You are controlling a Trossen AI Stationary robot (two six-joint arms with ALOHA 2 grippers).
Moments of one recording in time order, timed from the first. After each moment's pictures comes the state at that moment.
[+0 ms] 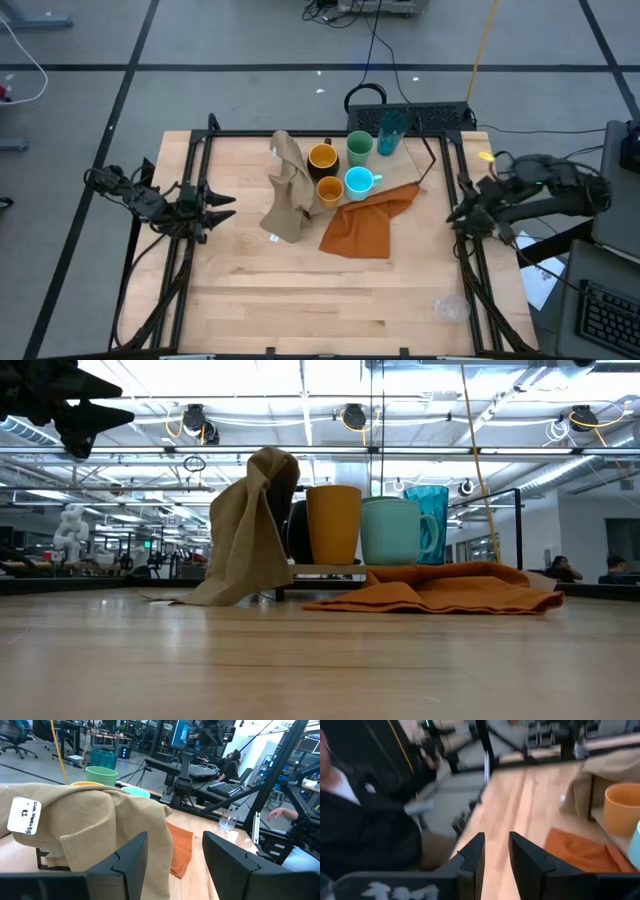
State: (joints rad) left arm -0.53 0.03 0.26 -0.28 -0.66 -0.30; right arm 0.10 0.44 0.95 -0.85 -0.34 0.23
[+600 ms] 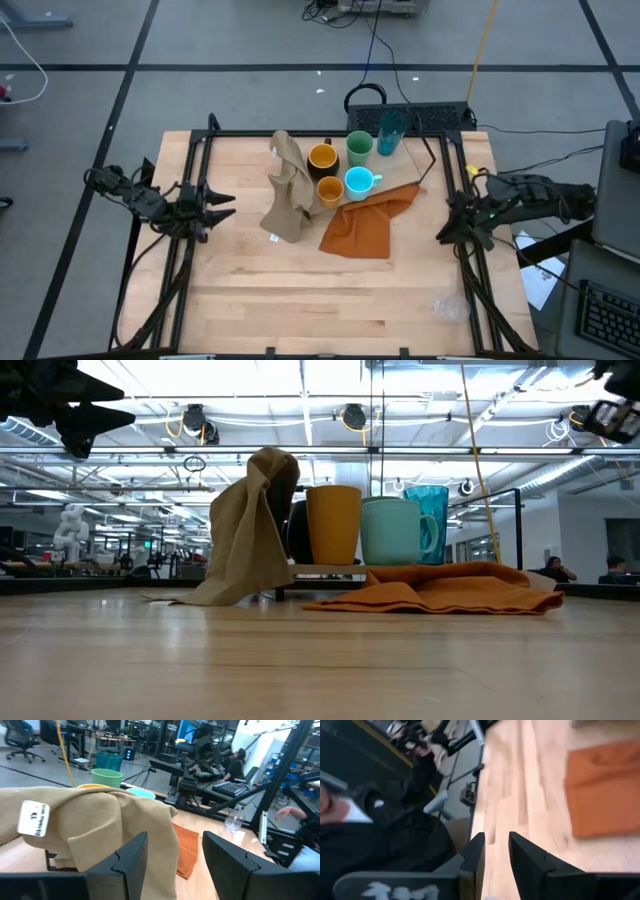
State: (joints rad) left arm -0.53 0.03 0.26 -0.28 -0.68 -0.27; right arm 0.12 0.26 0.62 -0.80 -0.41 0.65
